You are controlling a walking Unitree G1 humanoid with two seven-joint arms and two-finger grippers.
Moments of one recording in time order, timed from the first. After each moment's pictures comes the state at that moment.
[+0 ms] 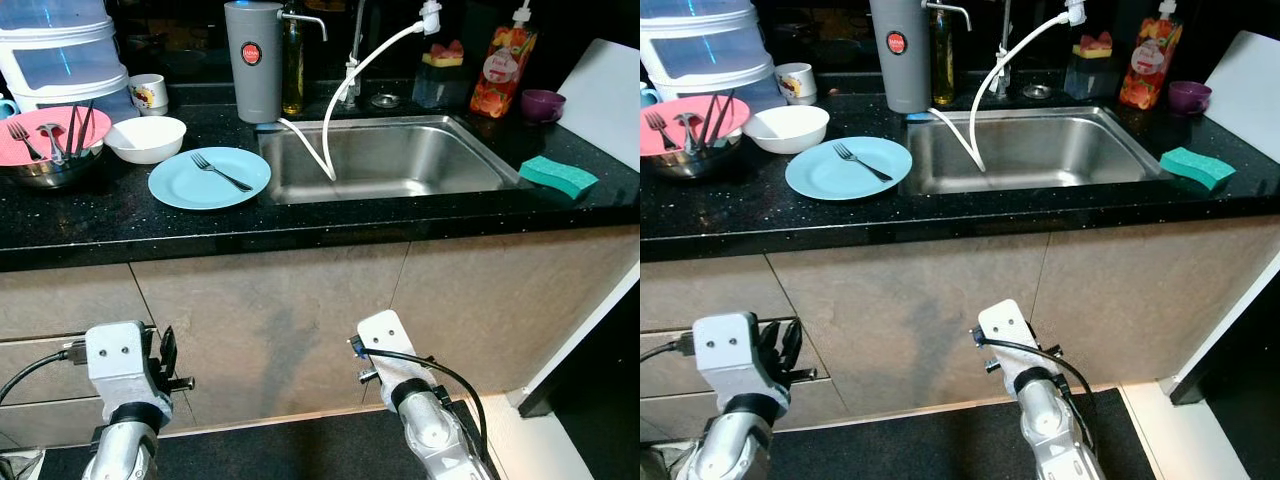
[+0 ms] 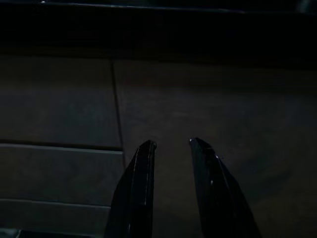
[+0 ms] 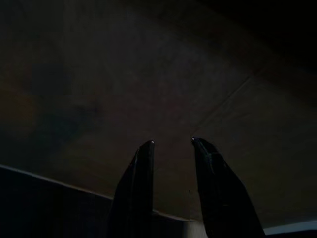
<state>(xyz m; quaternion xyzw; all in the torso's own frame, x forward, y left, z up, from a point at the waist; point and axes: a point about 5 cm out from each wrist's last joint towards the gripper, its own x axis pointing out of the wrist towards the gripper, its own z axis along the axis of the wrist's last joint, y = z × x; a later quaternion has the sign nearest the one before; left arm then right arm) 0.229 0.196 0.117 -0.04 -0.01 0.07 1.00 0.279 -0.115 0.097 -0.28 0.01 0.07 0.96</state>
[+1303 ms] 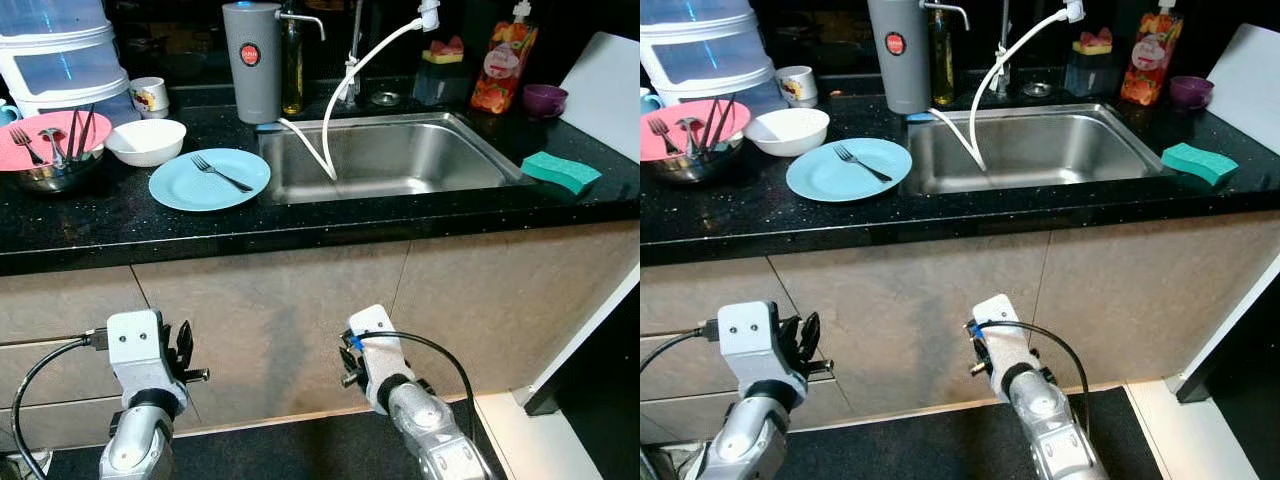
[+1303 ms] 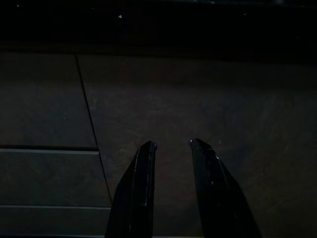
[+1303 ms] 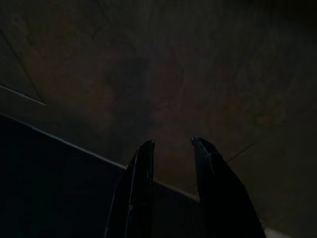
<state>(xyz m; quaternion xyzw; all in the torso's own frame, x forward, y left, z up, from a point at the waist) 0.244 0.181 0.113 -0.06 0.01 0.04 1.00 0.288 -0.097 0.090 -0.15 0.06 0.20 0.97</state>
